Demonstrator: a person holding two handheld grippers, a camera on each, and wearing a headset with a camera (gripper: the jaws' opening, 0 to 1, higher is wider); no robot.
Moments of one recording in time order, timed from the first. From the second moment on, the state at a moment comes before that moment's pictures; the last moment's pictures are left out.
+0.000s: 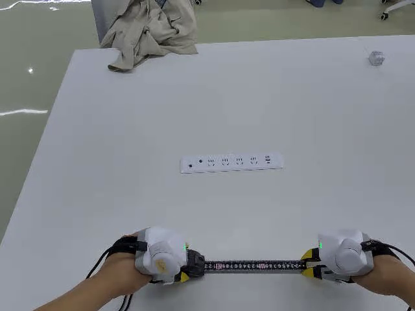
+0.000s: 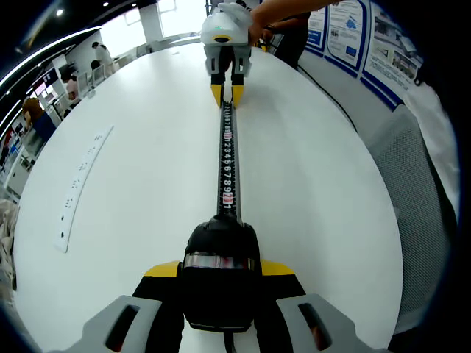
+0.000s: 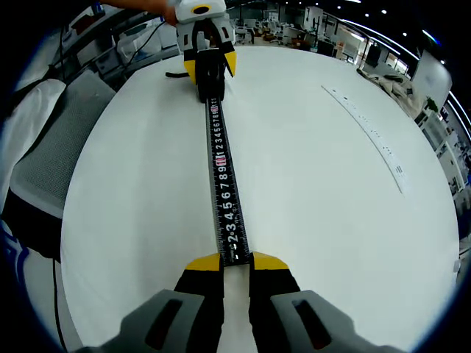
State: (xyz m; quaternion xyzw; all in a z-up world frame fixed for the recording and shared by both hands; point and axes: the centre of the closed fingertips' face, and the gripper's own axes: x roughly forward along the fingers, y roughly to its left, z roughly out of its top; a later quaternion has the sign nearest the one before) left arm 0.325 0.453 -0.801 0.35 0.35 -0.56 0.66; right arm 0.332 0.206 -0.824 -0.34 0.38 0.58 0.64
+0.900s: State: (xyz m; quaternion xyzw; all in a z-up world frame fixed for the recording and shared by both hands) left arm 0.325 0.452 -0.800 0.35 0.35 -0.56 0.67; right arm 0.332 0.207 -0.825 -0.38 0.39 0.58 0.61
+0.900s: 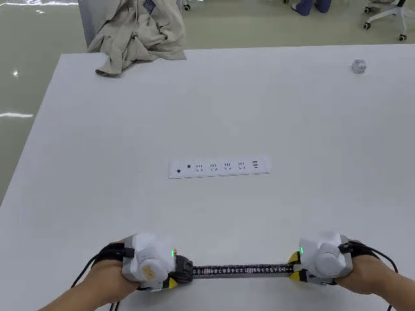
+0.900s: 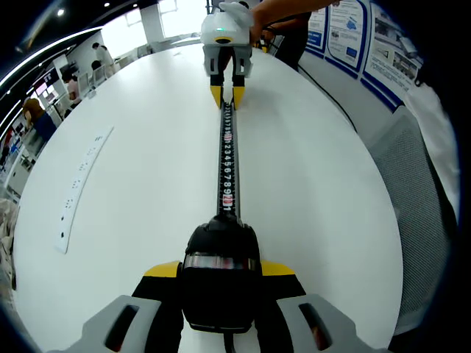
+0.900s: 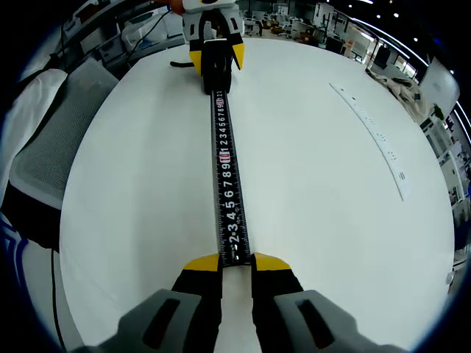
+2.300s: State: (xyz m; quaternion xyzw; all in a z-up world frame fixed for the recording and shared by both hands) left arm 0.331 0.454 -0.801 0.32 0.35 -0.53 0.70; right arm 0.334 0.206 -0.826 -0.37 0.41 0.53 0.65
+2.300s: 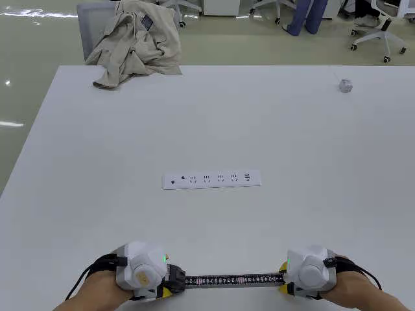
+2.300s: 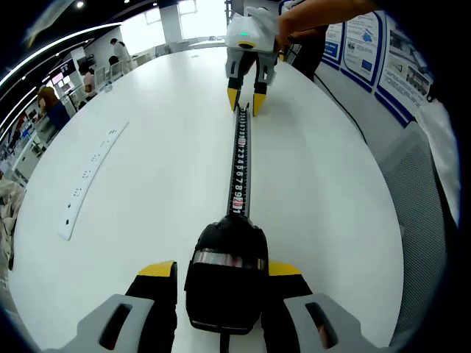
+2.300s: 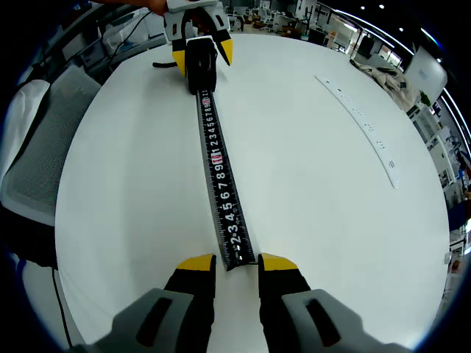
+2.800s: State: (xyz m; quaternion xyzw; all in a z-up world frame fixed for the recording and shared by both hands) left arm 0.333 0.457 -0.796 0.27 0.37 -0.49 0.75; right arm 0.342 0.204 -0.817 -0.32 0.40 0.47 0.72
